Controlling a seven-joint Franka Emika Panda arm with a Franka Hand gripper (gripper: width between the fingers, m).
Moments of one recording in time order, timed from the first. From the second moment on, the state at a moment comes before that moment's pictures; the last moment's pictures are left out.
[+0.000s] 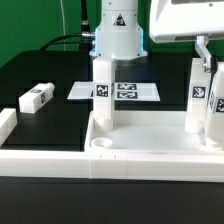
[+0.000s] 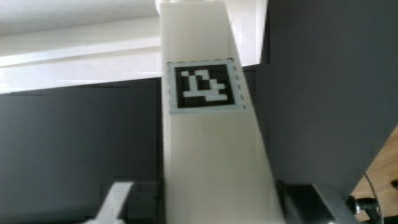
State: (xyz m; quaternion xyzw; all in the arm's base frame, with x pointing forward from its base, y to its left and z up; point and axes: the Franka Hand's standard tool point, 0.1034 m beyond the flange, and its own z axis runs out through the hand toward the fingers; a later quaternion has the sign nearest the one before) arm 0.633 0.109 0.142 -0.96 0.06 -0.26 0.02
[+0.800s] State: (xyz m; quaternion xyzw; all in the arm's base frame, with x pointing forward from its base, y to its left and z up) arm 0.631 0.108 0.140 -0.96 0.06 -0.26 0.02
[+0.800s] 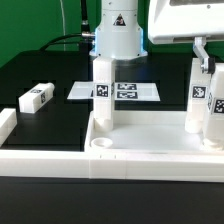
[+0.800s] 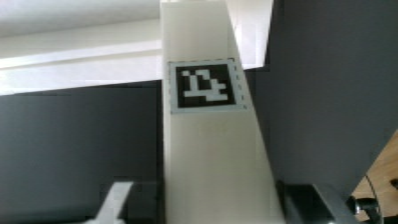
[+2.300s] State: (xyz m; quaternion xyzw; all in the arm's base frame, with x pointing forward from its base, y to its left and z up) arm 0.633 0.109 0.130 -0.96 0.05 -0.28 0.01
